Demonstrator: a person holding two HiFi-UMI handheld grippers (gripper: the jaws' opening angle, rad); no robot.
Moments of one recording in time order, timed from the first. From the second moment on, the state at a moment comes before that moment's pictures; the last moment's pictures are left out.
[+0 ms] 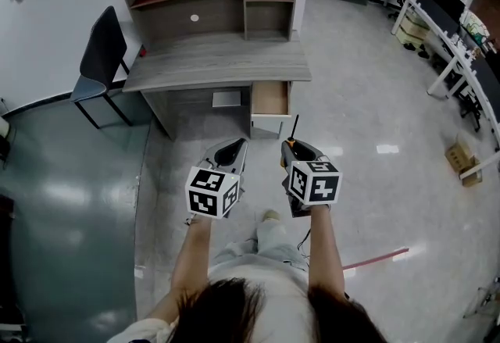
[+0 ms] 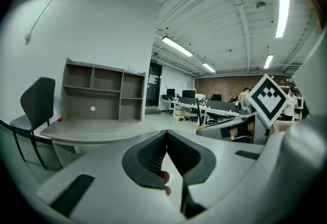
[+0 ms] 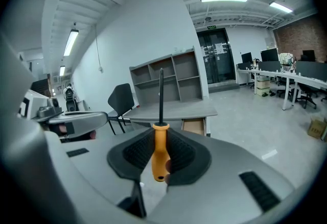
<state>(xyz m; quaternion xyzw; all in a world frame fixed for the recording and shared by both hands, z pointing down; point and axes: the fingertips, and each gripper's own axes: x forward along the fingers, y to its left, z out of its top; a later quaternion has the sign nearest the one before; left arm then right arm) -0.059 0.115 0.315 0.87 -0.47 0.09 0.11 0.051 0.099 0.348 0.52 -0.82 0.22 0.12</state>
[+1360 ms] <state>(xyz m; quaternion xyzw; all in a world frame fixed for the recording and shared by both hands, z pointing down) -0.061 0.142 0.272 0.88 -0.47 0.05 0.06 0.048 0.124 0.284 0.54 -0.84 0.07 0.05</state>
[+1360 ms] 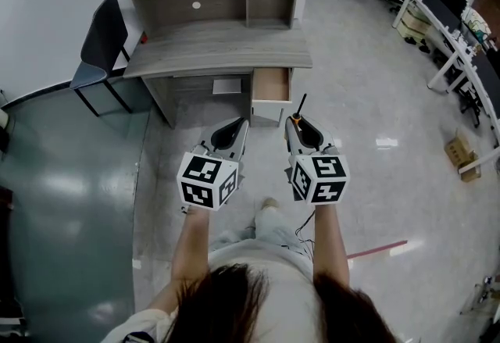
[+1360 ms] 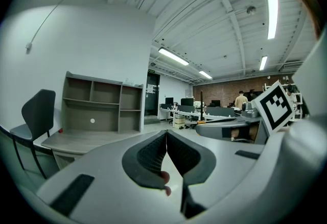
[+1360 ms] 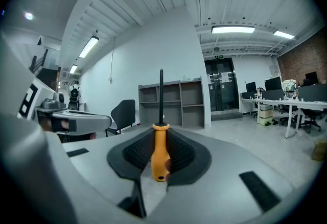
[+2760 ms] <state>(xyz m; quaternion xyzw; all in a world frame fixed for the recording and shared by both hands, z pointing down) -0.072 0.126 0.264 0.87 -0.49 0.04 0.06 0.047 0.115 0.272 0.55 -0.83 -0.01 0.07</state>
